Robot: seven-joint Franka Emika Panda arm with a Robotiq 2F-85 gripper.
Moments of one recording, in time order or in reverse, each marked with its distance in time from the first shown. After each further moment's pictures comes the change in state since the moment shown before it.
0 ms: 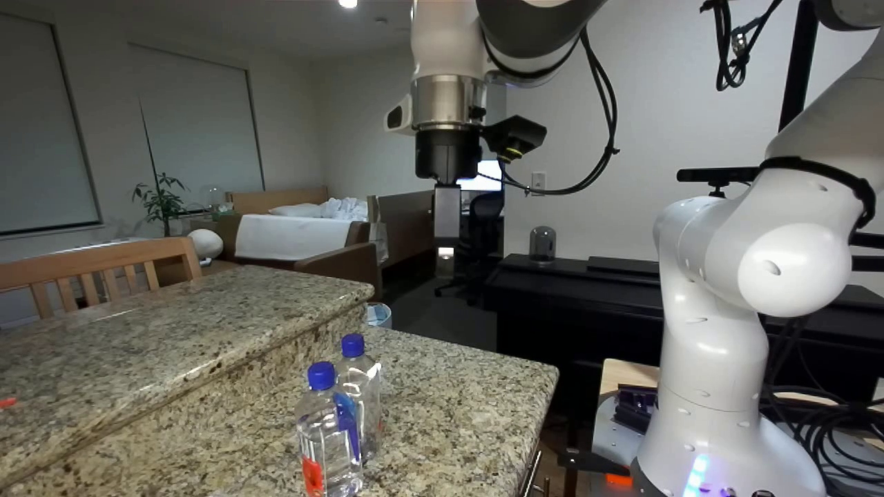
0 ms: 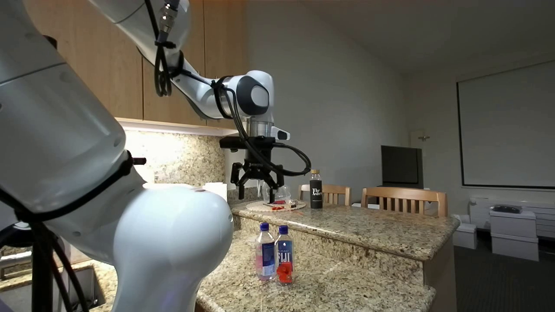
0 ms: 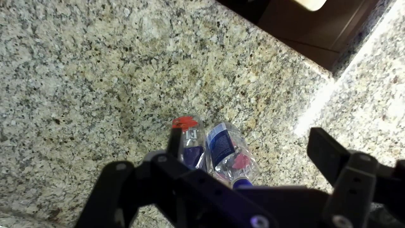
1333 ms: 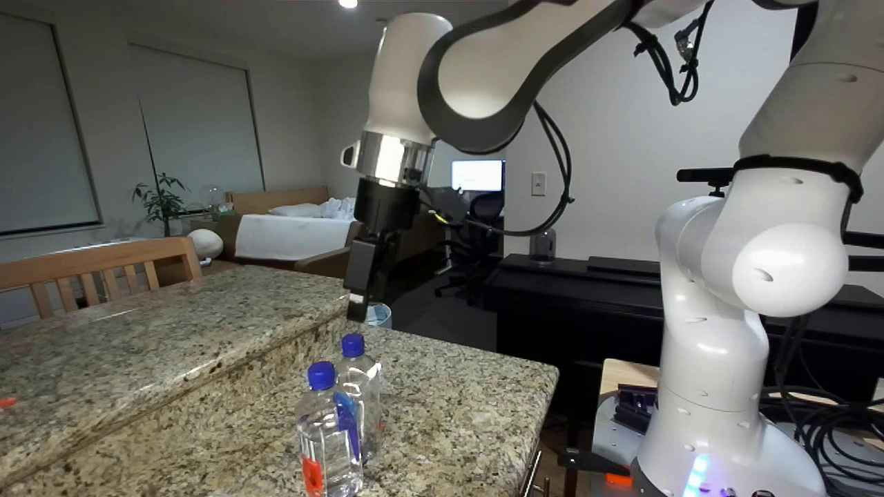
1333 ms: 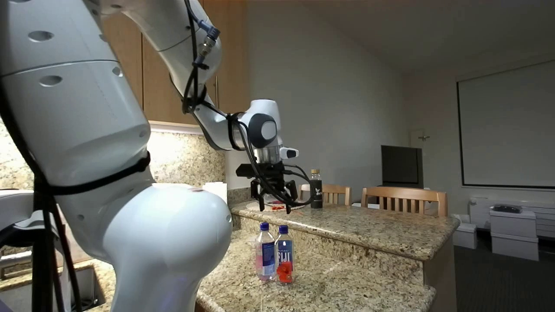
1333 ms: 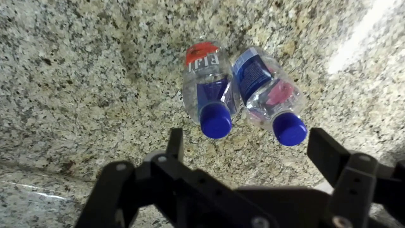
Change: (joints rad) arm -0.037 0.269 0.063 -0.008 -0.011 0.489 0.105
